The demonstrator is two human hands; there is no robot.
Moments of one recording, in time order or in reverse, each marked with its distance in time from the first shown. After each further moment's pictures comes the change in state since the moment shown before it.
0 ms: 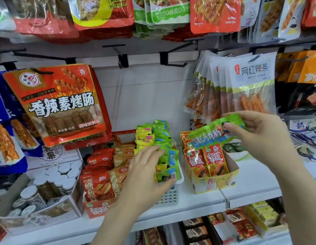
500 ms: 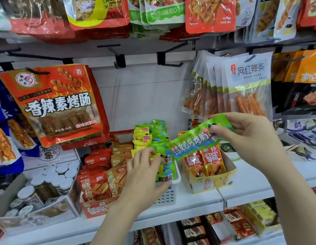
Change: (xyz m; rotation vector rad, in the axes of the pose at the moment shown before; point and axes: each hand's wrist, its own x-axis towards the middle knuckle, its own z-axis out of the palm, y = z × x) left_hand 0.001 -0.001 0.012 0.270 -0.118 -0.016; right_hand -0.006 -0.009 0.005 0.064 -0.116 -0.071
